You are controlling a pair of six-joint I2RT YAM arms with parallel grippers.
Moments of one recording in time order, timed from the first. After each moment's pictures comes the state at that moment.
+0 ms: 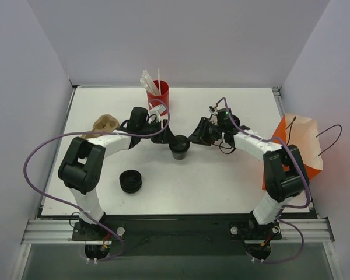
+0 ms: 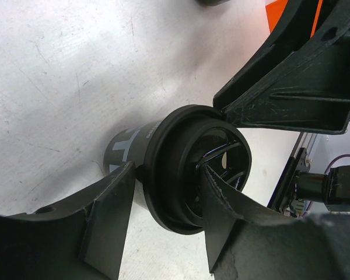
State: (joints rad) left arm -0.44 1.83 1.09 0.11 0.65 -0.47; right arm 0.35 1.68 1.00 -0.07 -0.47 0.66
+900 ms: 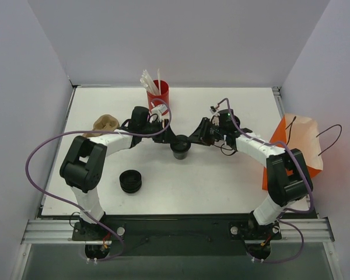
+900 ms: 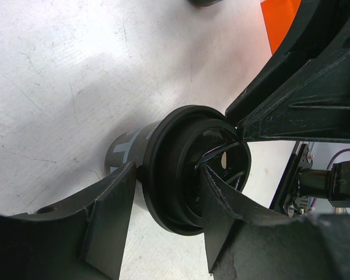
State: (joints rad) left arm -0.44 1.86 1.11 0.13 0.68 -0.44; right arm 0.35 1.63 0.96 -0.03 -0.51 0.69
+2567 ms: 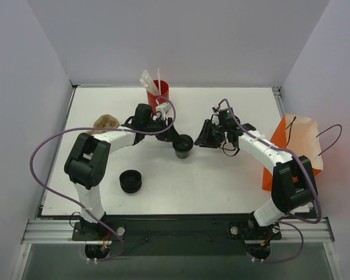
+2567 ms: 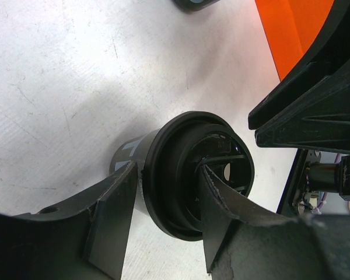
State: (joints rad) left arm -0.46 1.91 1.18 0.11 0.70 -0.38; right arm 0.37 1.55 1.04 -0.35 -0.30 0.57
